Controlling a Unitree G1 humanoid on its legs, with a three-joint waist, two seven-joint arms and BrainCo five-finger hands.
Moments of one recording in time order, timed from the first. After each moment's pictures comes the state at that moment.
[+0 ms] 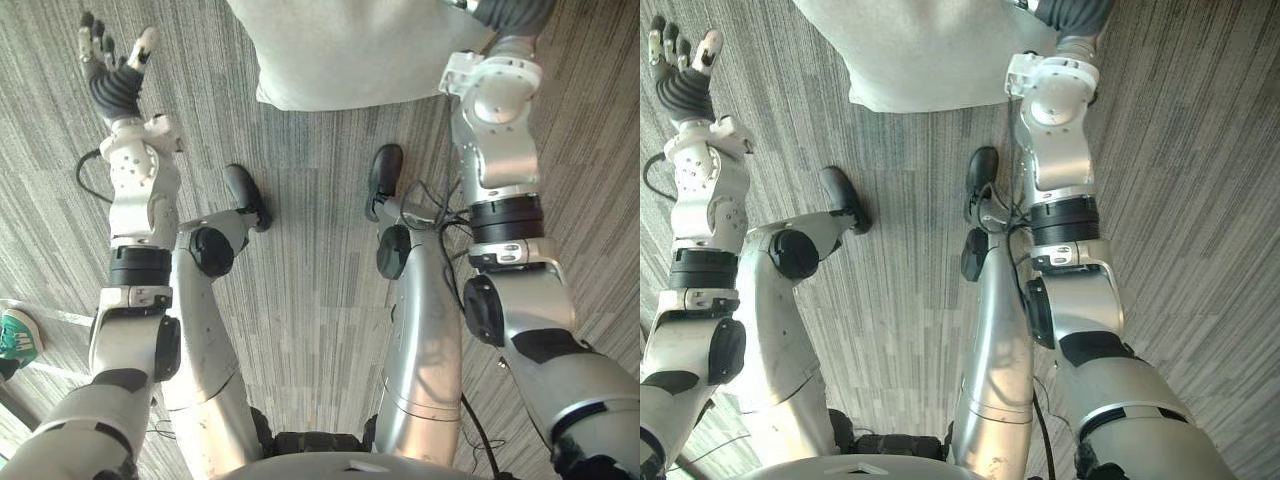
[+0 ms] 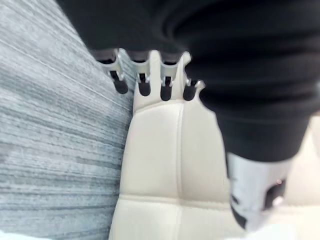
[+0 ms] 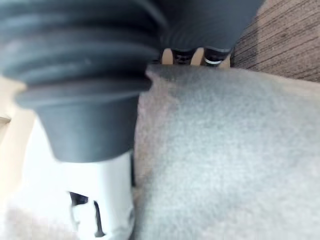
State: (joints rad) left arm -0.91 0.33 0.11 0.36 -0.37 -0.07 0.42; right arm -1.15 -0.32 -0.01 0.40 0.03 0.03 -0.51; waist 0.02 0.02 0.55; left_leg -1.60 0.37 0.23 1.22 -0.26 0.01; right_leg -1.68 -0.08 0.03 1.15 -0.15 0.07
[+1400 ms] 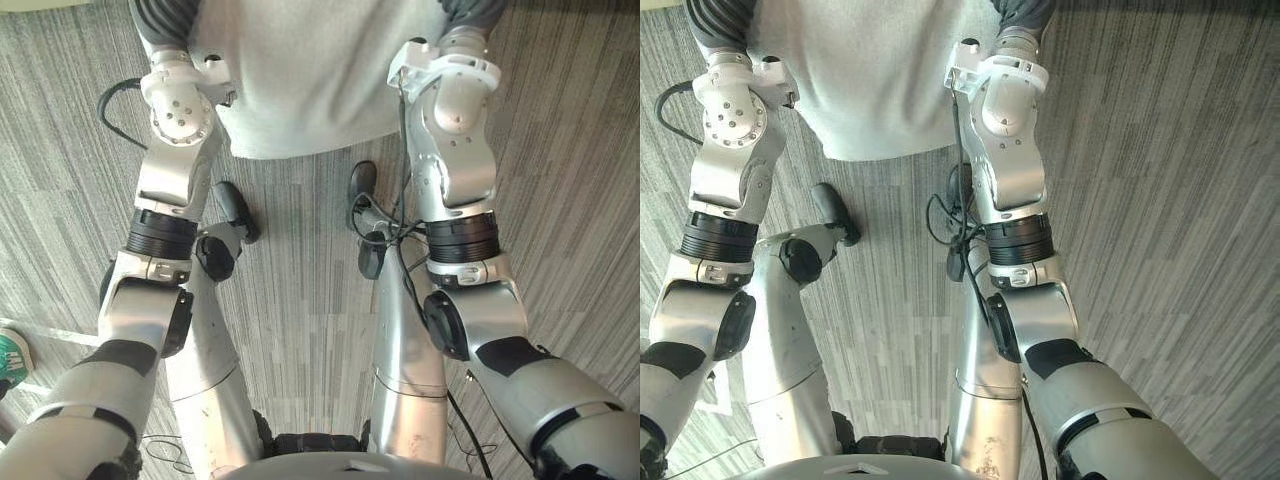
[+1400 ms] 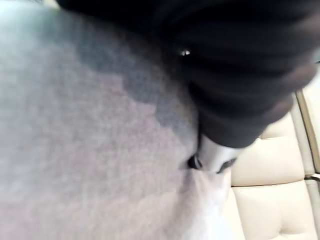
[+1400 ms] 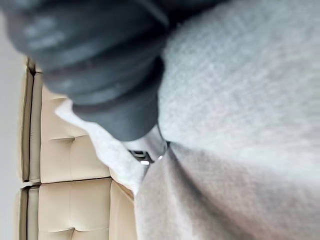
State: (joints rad) left arm -1.03 0.30 -0.07 0.22 -0.23 0.04 0.52; right arm -1.09 -0.16 0.01 0.13 0.15 0.03 -0.50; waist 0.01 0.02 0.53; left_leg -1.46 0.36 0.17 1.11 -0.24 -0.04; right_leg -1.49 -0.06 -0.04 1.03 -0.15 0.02
